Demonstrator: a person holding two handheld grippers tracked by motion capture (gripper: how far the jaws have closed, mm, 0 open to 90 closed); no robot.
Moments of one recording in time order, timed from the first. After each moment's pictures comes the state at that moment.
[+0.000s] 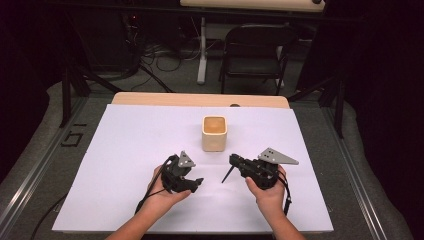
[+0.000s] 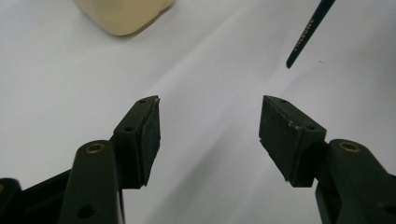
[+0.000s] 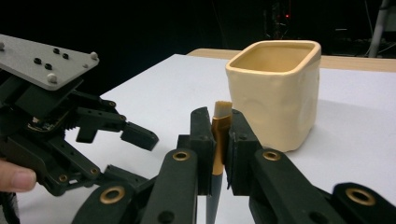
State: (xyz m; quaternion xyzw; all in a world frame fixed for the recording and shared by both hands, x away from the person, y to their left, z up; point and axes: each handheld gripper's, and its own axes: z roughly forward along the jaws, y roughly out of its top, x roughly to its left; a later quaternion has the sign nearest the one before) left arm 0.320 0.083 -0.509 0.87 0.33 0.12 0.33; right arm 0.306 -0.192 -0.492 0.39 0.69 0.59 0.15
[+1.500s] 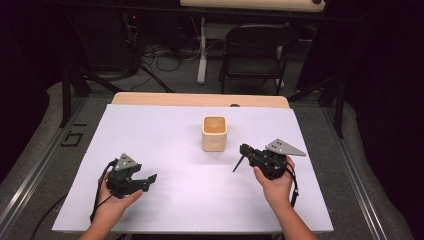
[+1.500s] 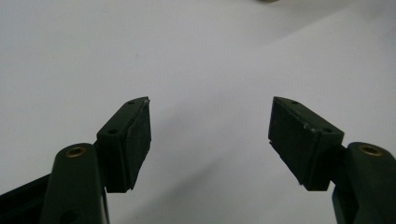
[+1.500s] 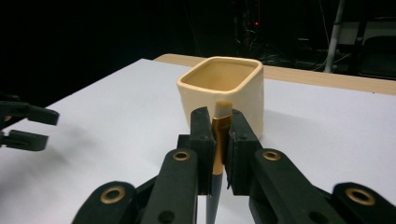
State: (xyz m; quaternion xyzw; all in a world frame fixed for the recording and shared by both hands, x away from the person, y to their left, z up) left arm 0.303 0.216 -0.519 0.80 0.45 0.16 0.37; right arm 0.327 -0.211 -0.480 0.40 0.69 0.56 0.21
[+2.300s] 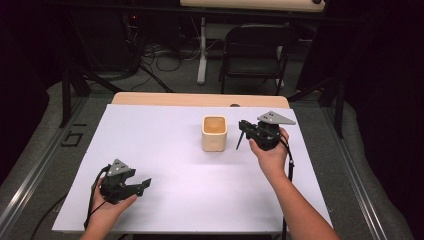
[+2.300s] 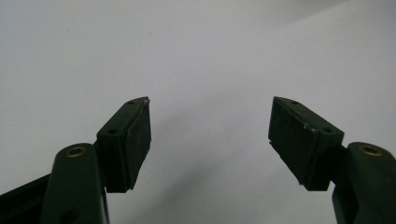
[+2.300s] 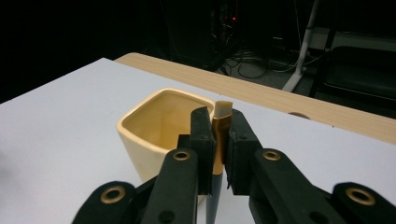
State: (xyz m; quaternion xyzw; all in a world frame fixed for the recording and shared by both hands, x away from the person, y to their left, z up) left arm 0.293 0.229 -0.527 0.79 0.46 0.15 0.37; right arm 0.396 -0.201 -0.451 0.41 0.71 0.52 0.25
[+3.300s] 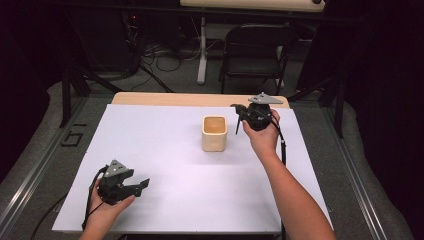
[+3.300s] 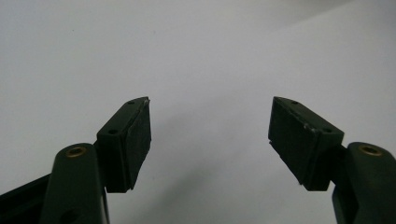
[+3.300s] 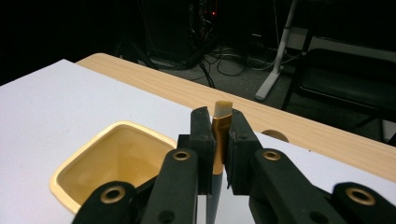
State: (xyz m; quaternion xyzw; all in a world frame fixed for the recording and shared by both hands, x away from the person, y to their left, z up) left arm 0.290 0.234 -0.527 0.79 0.46 0.16 0.37; right arm 0.449 -0.185 -0.440 0.43 0.71 0.48 0.28
